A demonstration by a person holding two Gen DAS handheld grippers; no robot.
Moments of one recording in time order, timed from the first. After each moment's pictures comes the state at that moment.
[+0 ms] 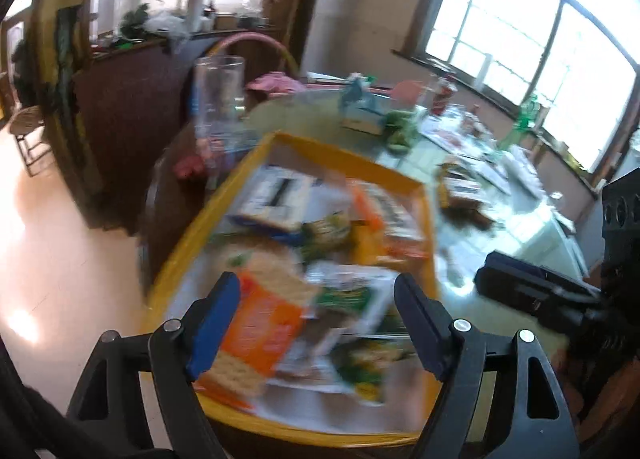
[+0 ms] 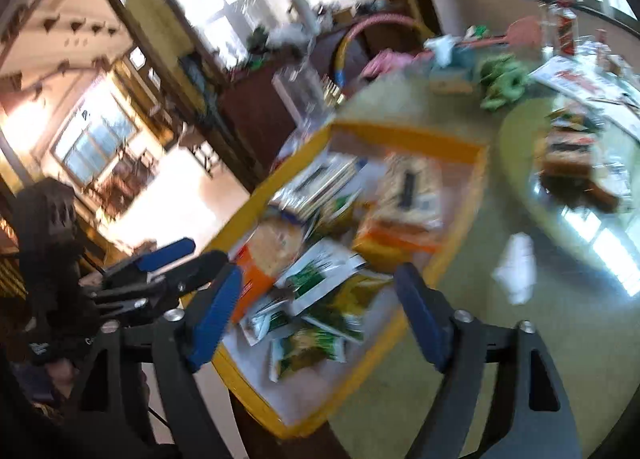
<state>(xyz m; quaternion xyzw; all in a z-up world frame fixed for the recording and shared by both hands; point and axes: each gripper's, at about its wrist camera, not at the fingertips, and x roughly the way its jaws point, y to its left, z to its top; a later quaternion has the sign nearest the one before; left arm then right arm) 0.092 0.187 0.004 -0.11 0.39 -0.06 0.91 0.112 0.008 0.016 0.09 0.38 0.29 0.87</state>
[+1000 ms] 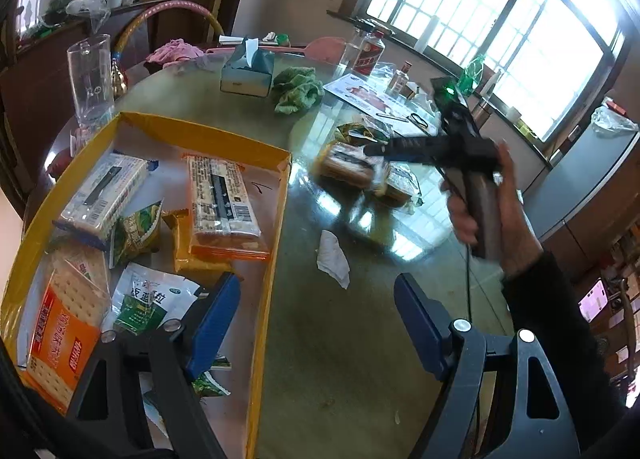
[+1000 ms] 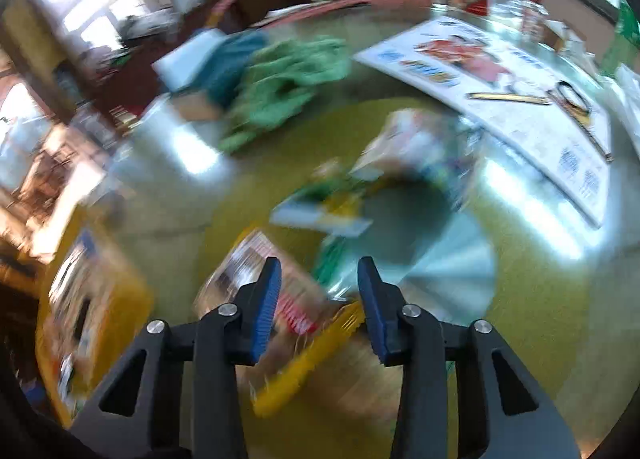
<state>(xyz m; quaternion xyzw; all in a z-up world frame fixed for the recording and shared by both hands) 0.134 0.073 -0.005 -0.12 0.44 -0.16 0.88 0.355 -0.148 -0.031 0.04 0.49 0.19 0.85</state>
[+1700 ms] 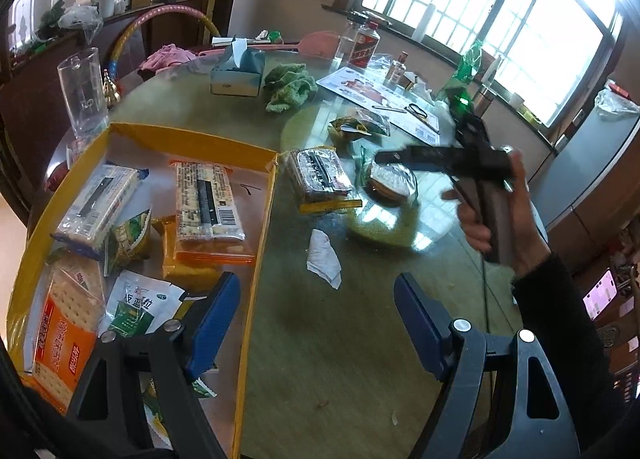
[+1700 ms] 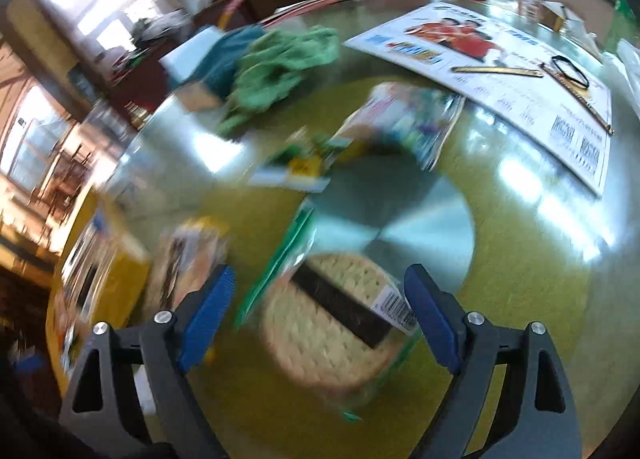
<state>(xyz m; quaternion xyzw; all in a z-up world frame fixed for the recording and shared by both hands) 0.137 0.052 0.001 -0.09 0.45 -0.15 0.88 0.339 -0.192 -0.043 0.05 0.49 0.21 0.84</state>
